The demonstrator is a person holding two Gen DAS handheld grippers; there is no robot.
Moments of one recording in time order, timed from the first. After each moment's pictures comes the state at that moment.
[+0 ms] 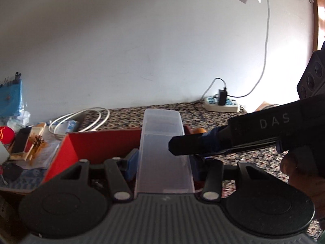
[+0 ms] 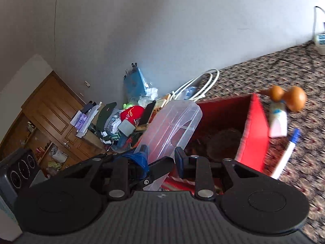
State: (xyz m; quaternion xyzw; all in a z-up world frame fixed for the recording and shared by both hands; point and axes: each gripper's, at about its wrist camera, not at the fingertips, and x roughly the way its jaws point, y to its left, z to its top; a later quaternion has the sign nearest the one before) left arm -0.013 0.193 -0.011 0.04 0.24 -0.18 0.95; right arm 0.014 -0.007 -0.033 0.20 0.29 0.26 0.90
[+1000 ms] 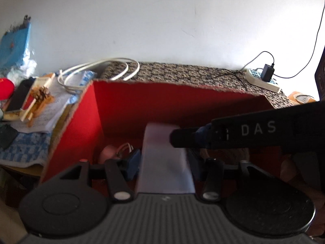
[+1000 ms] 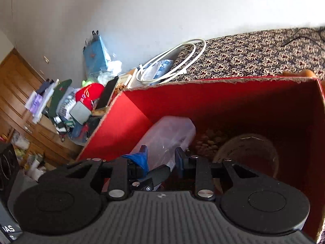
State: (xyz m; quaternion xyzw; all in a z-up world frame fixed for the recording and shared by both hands) left arm 0.095 0.267 -0.084 0.00 0.36 -0.14 0.92; right arm 0.126 0.057 -0.095 0.15 0.37 0.17 0.90
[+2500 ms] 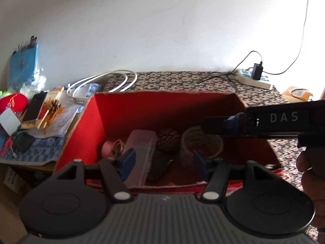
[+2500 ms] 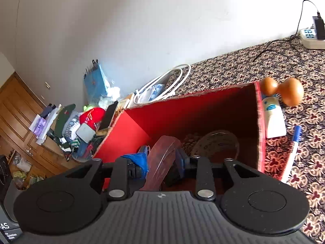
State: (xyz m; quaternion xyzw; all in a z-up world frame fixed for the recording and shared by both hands) left arm 0.028 0.229 -0.039 0.03 0.34 -0.12 0.93; right arm 0.048 0.025 -0.068 0.18 0.30 0.14 0.93
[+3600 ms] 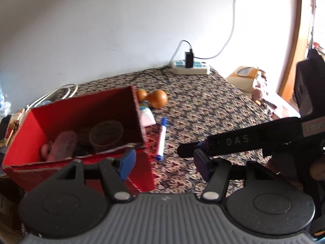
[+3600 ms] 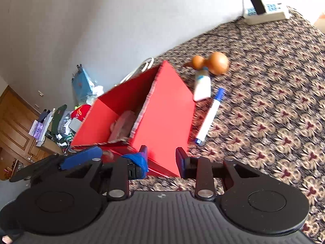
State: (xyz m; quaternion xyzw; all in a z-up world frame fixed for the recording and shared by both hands) left arm -0.068 0.089 -0.032 0.09 0.32 -0.22 0.91; right arm -0.058 -0.089 -0.094 0.23 0.33 0.10 0.91
